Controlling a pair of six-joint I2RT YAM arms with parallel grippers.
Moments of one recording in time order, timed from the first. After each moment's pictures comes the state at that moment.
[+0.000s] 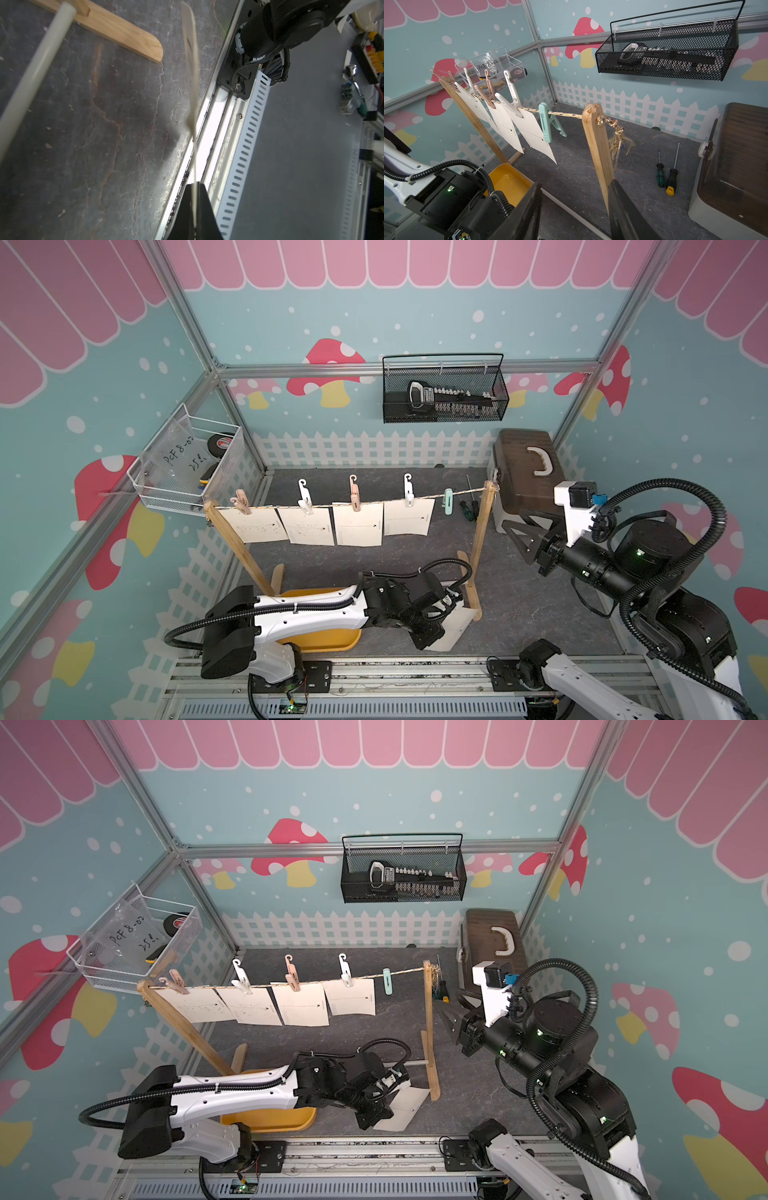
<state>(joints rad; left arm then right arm) -1.22 1.47 1.00 -0.48 0.33 -0.32 0.49 0.75 1.45 -0.87 -0.20 0.15</state>
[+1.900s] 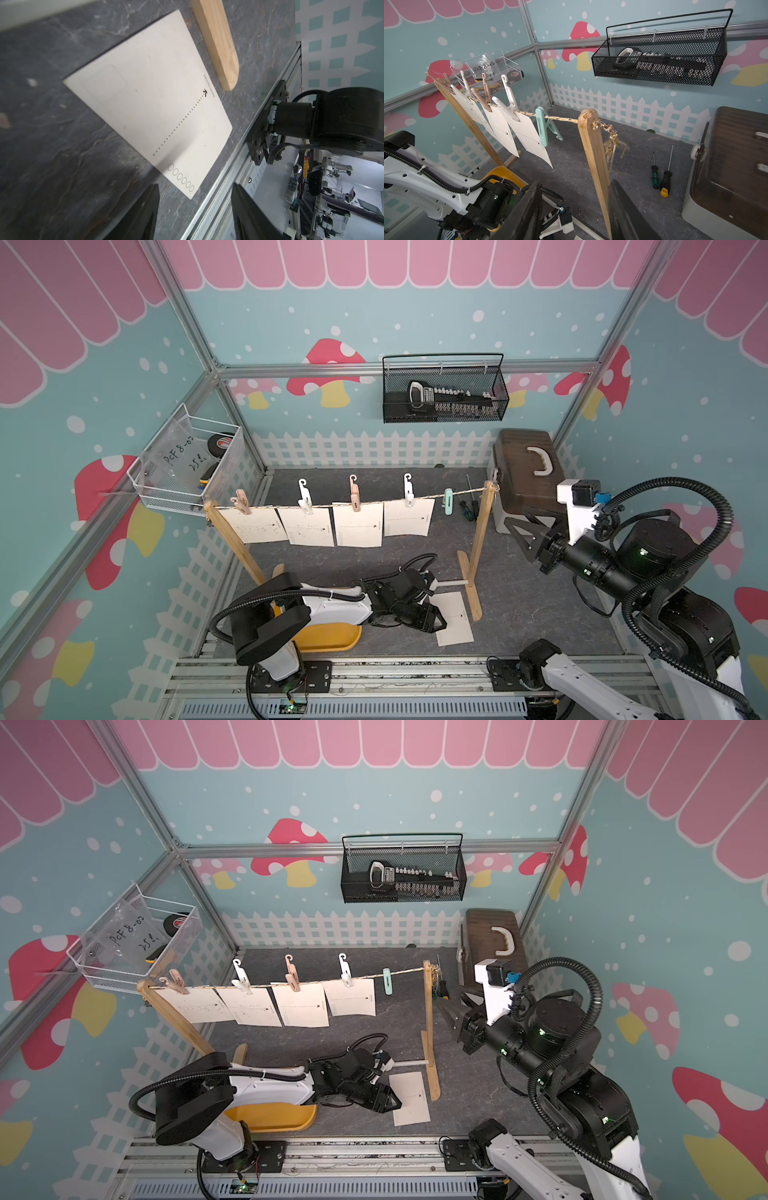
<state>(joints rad) -1.07 1.60 0.73 0.04 0.41 -0.80 0.49 0.76 1.47 -0.87 -0.18 0.13</state>
